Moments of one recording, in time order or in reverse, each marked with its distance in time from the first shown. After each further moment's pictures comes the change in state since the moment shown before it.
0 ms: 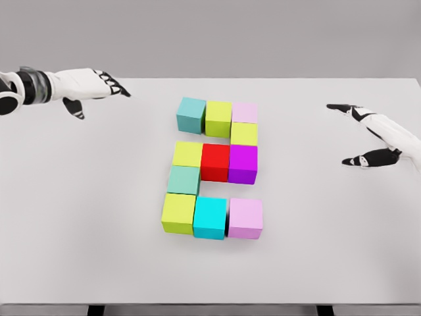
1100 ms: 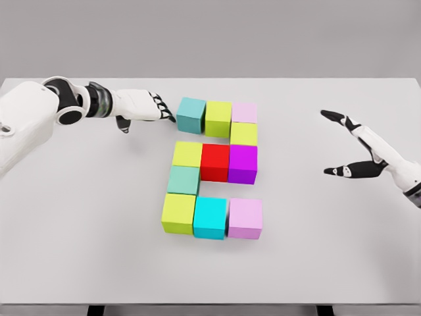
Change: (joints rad) left arm -0.002 -0.189 -0.089 -0.002 -0.127 0.000 -0.009; right arm 0.055 0.107 0.004 0.077 -0.195 0.000 0.000
